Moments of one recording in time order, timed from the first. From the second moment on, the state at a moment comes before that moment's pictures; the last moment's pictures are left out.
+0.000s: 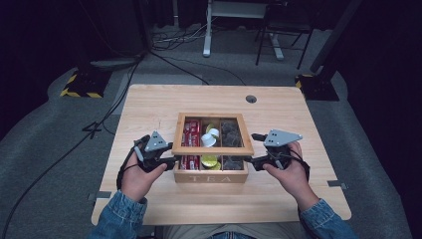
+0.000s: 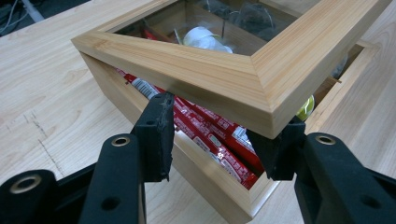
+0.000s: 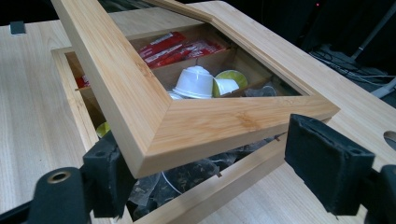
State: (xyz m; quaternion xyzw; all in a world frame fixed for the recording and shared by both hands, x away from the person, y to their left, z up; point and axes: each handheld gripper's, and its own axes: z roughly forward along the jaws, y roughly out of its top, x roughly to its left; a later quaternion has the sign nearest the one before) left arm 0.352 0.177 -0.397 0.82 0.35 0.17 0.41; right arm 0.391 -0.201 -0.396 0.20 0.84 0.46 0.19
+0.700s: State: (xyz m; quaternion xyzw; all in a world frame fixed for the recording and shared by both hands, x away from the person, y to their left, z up) left arm 0.343 0.200 -0.386 0.79 0.37 0.22 0.43; right arm 0.403 -0.189 -0.362 0.15 0.85 0.46 0.21
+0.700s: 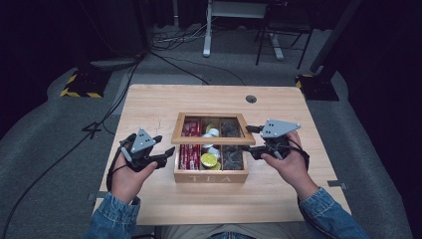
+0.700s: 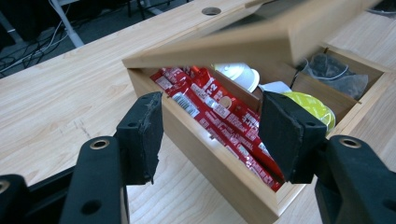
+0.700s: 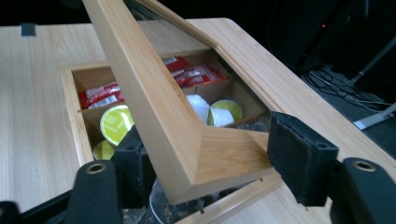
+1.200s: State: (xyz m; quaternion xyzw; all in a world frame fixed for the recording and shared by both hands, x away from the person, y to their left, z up) left arm 0.334 0.216 -0.393 0.79 0.39 0.22 0.42; right arm 0.428 -0.184 -0.331 0.14 0.84 0.47 0.21
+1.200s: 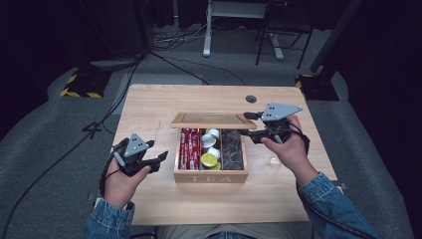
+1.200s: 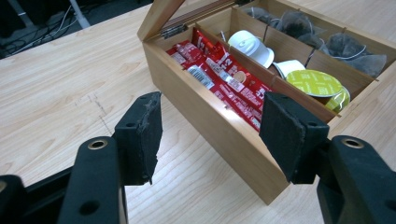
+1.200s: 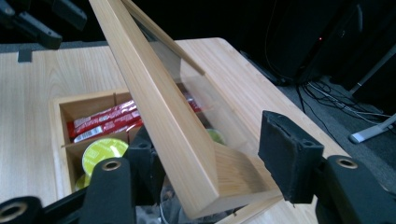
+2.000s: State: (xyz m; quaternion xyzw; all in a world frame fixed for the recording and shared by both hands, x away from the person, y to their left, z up) left arm 0.353 0.230 -0.410 0.79 0.40 0.21 0.41; right arm 0.472 -0.176 -0.304 0.17 0.82 0.49 0.23
